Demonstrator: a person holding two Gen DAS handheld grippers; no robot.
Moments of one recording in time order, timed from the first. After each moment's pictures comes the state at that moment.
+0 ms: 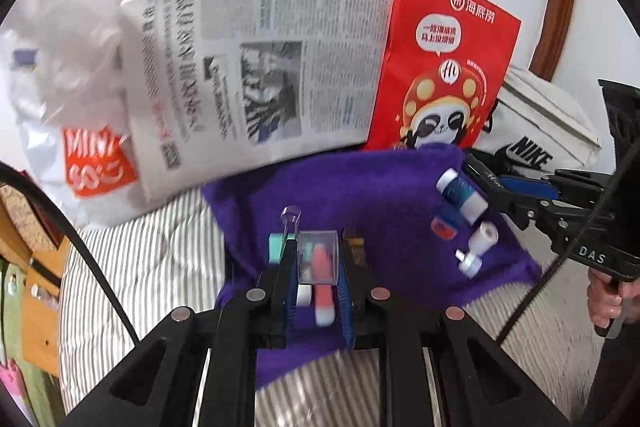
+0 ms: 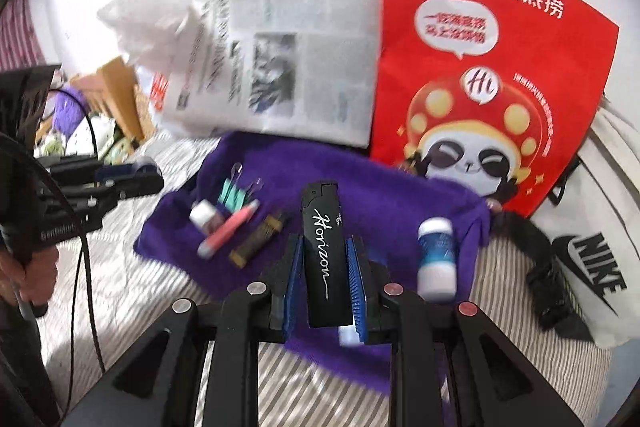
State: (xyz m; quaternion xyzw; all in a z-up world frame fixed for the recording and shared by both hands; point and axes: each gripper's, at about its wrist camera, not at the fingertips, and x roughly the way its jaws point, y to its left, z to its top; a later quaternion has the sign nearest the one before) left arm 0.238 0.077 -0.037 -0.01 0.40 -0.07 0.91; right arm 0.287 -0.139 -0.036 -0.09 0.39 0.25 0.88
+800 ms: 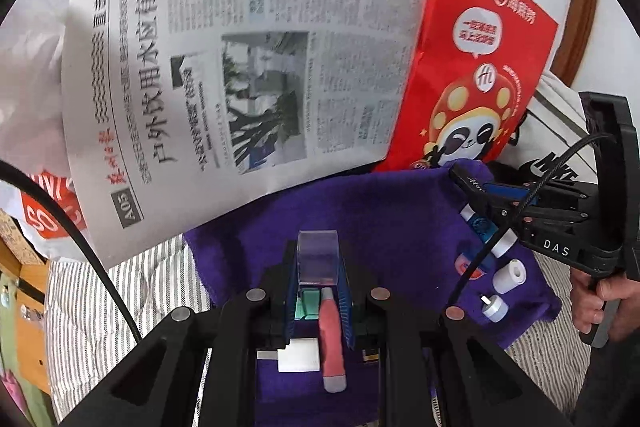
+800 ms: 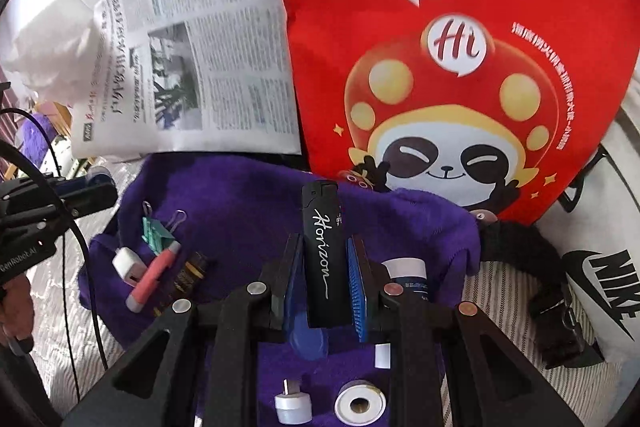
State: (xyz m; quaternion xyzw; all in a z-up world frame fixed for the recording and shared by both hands) left arm 0.302 0.076 -0.062 -0.02 0.42 -0.07 0.91; right arm 0.363 -0.142 -0.082 -0.07 0.43 0.20 0.88
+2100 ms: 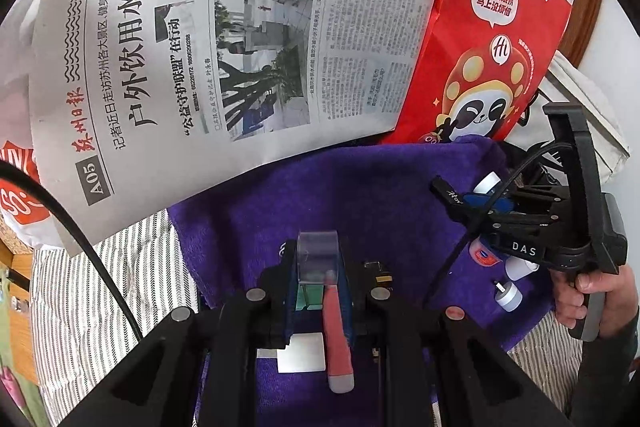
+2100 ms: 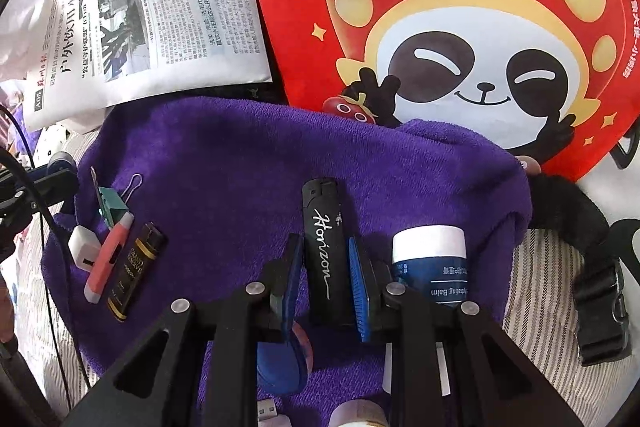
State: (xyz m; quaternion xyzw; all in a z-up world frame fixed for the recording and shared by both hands) left arm 0.314 0.078 -0.091 -0.02 0.45 -0.08 0.89; right arm 0.403 -0.139 -0.149 -0.07 0.50 0.19 0.84
